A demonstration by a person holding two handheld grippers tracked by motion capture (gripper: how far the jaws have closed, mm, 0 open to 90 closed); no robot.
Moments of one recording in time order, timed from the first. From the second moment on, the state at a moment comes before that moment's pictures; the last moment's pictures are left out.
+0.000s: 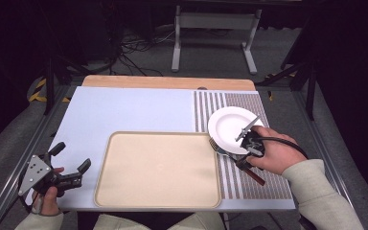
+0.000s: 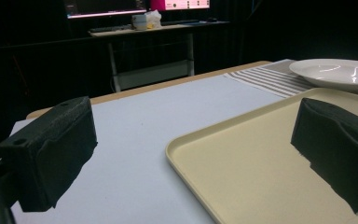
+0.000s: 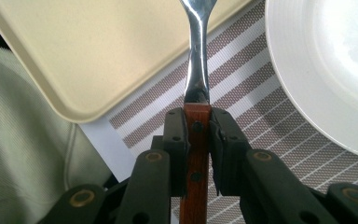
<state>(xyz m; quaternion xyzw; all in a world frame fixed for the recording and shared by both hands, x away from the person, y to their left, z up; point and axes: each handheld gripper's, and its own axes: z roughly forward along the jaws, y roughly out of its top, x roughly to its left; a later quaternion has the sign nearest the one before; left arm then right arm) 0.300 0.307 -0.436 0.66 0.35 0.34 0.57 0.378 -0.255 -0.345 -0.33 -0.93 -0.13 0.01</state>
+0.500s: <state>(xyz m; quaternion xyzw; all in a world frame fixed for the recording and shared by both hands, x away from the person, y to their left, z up) 0.300 0.307 -0.436 0.66 0.35 0.34 0.57 0.376 -0.236 -0.346 -0.42 -0.89 -0.15 0.06</state>
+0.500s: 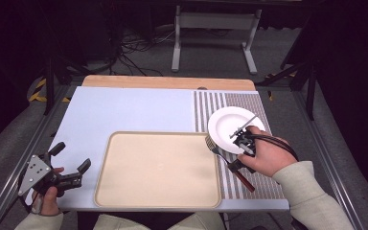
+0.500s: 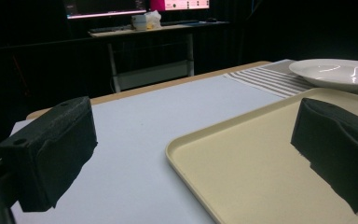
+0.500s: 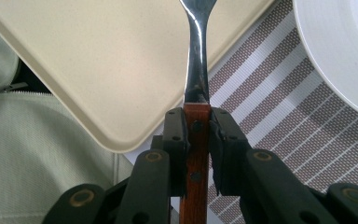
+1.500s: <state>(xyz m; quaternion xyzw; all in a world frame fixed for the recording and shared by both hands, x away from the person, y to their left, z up) 0.300 0.308 -0.435 0.66 0.35 0.34 0.57 0.378 -0.179 -0.357 -0.46 -0.88 -0.14 0.07</state>
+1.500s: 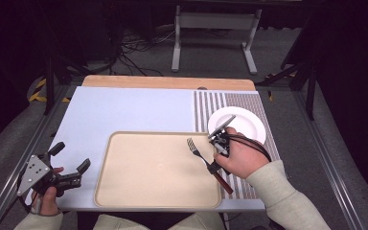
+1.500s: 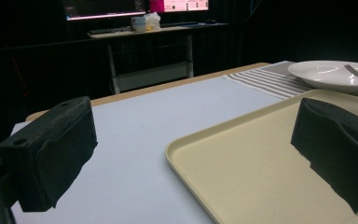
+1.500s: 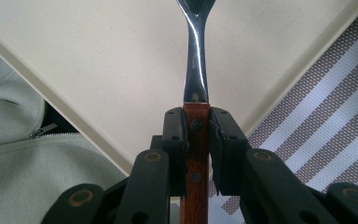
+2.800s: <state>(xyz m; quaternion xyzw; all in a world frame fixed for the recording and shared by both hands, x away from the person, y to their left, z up) 0.300 0.309 -0.435 0.66 0.35 0.34 0.58 0.386 -0.148 -0.390 -0.48 -0.86 -0.14 0.08</state>
